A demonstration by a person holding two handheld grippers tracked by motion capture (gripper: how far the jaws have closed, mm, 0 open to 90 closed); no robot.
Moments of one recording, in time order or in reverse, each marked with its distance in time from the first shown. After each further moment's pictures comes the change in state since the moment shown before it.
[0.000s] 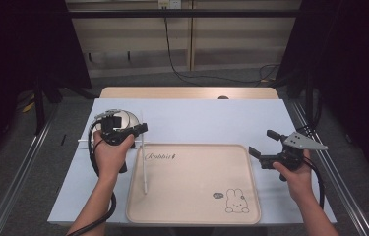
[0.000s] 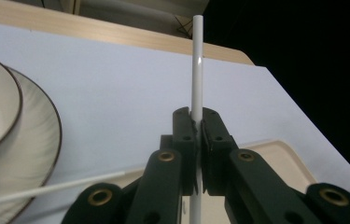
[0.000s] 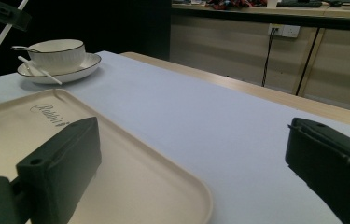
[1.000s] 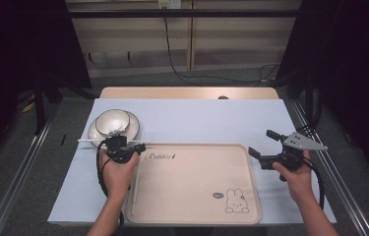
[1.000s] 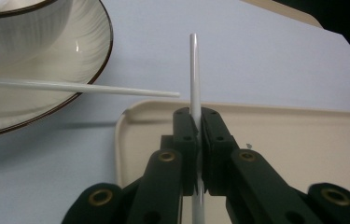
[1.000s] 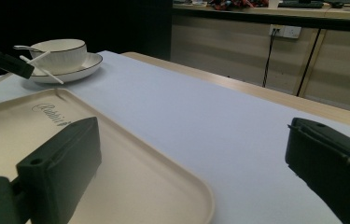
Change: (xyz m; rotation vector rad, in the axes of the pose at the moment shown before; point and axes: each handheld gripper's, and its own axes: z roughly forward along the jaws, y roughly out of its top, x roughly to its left) left arm 0.010 -0.055 0.015 0.069 0.200 -0.067; right arm 0.002 0.000 0.000 -0.001 0.003 -0.003
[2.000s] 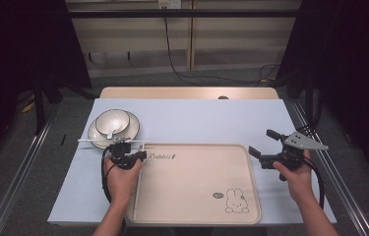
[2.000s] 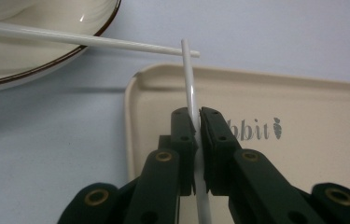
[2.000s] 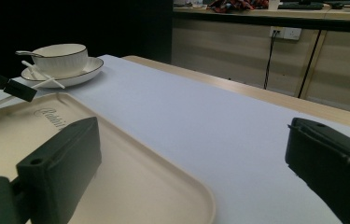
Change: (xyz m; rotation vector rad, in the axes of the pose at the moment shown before) left arm 0.000 -0.018 0.014 0.072 0.049 0.016; right arm -0.002 0.000 0.000 -0.012 0.003 0.008
